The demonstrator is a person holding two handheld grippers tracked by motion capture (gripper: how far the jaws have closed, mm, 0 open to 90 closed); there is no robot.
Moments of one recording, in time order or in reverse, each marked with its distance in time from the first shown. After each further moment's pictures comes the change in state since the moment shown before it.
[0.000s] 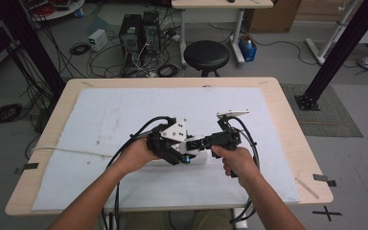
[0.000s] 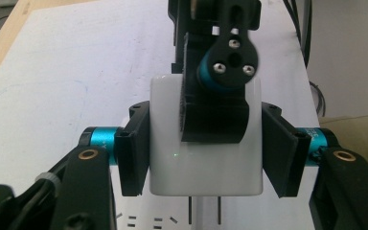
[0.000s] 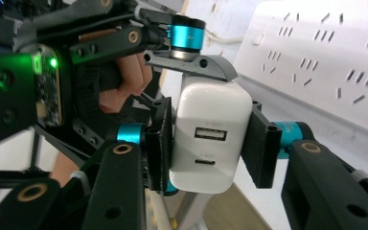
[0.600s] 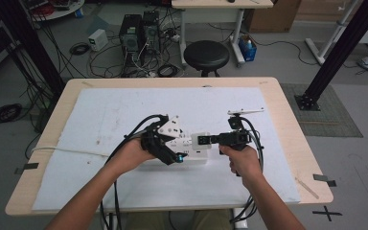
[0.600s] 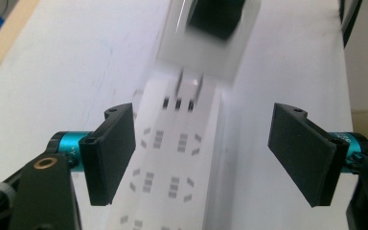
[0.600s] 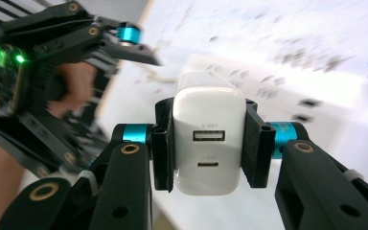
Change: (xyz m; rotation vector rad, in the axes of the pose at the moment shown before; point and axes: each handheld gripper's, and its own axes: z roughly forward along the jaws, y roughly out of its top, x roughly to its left) left arm 0.009 -0.025 -0.014 0.090 0.071 -0.145; right arm 0.000 -0.007 -0.027 -0.185 -0.282 -0.186
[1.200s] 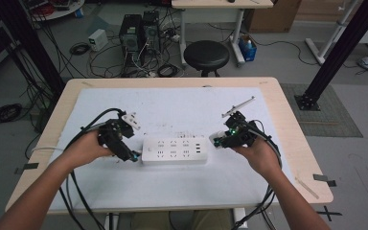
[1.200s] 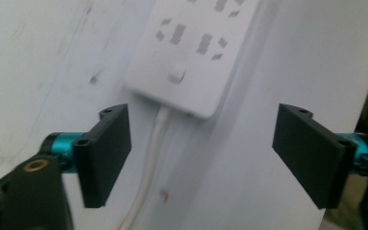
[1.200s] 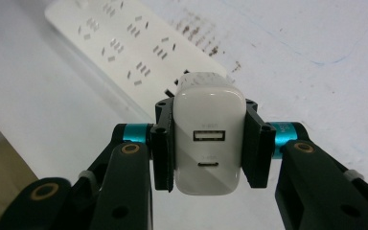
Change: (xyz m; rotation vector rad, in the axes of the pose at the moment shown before) left arm 0.040 -0.068 -0.068 0.377 0.014 -0.217; right arm 0.025 0.016 -0.015 0.265 -0.456 -0.517
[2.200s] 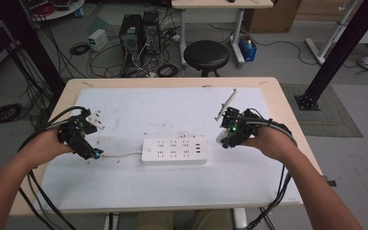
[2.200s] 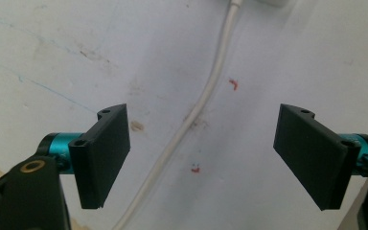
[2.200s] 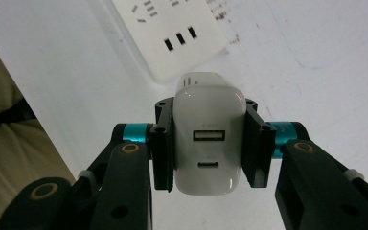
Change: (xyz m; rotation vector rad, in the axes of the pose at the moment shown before) left arm 0.025 -0.057 -0.034 0.081 0.132 0.027; right arm 0.010 0.029 -0.024 0.237 -0.043 -0.345
